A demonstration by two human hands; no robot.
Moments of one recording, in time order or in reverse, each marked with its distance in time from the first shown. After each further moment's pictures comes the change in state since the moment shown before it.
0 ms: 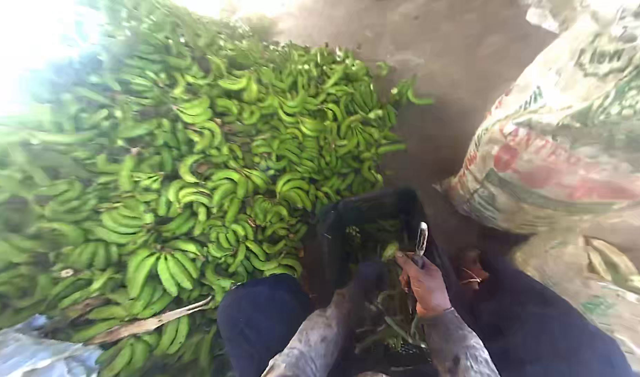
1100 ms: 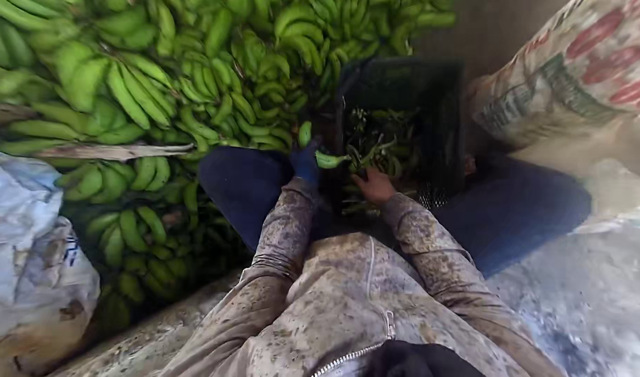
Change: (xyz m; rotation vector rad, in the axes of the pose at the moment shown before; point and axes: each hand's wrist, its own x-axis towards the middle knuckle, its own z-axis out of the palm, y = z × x) left_hand 0.093 -0.188 -0.136 -0.842 0.441 0.550; right_hand -0.041 0.133 0.048 -1.146 -0.486 -0.089
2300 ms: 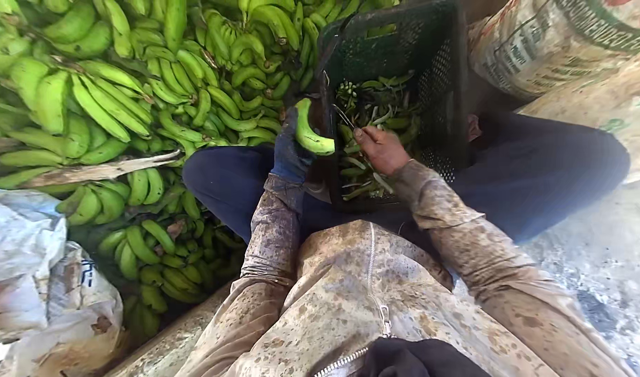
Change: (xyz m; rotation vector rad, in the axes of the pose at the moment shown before) left_hand -0.019 0.049 0.000 -0.146 -0.438 -0.170; right_hand -0.007 -0.012 -0.041 0.214 0.116 -0.226
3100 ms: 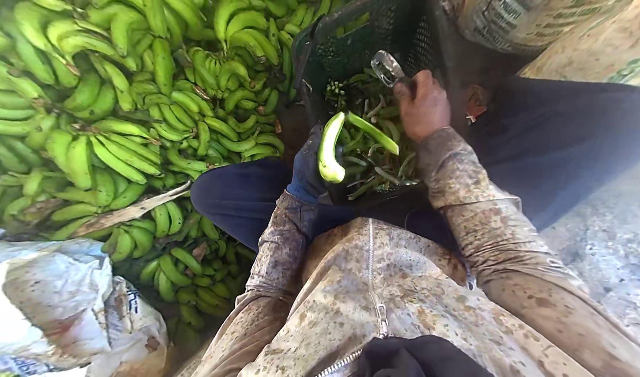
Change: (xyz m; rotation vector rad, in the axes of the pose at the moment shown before) left_hand -0.031 -0.015 0.056 0.139 -0.137 -0.321; right_hand 0.012 0.029 -0.075 -0.240 0.457 0.220
